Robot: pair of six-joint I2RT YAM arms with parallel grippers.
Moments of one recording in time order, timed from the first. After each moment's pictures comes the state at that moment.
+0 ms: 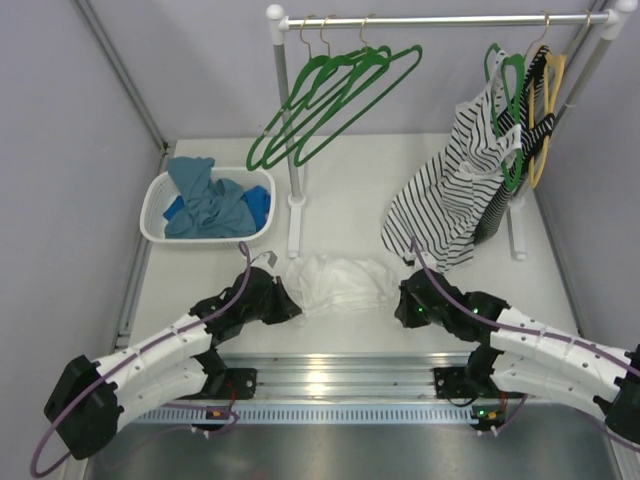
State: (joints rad) left arm -0.73 0.87 0.38 -0.25 0.05 -0.86; right arm 0.93 0.83 0.54 -0.55 0.20 0.64
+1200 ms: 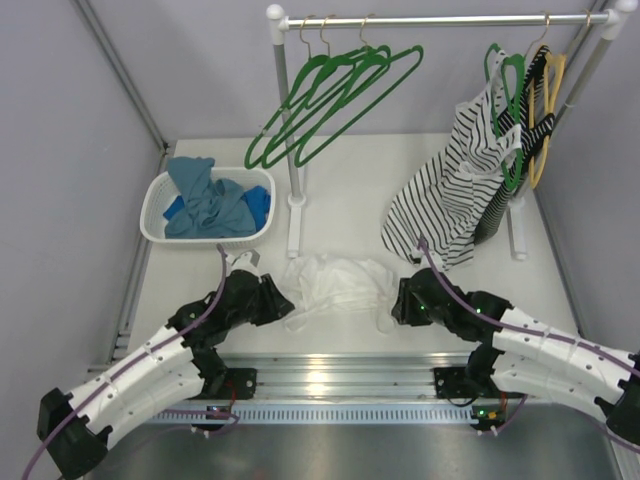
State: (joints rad) left arm -0.75 0.66 0.43 -0.49 -0.05 -0.94; right arm 0.93 0.80 0.49 -0.57 0.22 0.77
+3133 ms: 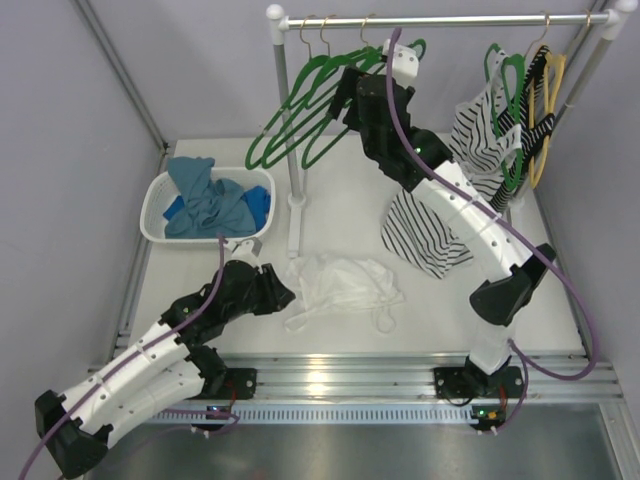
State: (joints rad) left arm -0.75 0.68 0.56 -0.52 -0.06 -0.82; right arm 0.74 1.82 2.15 -0.49 0.65 0.52
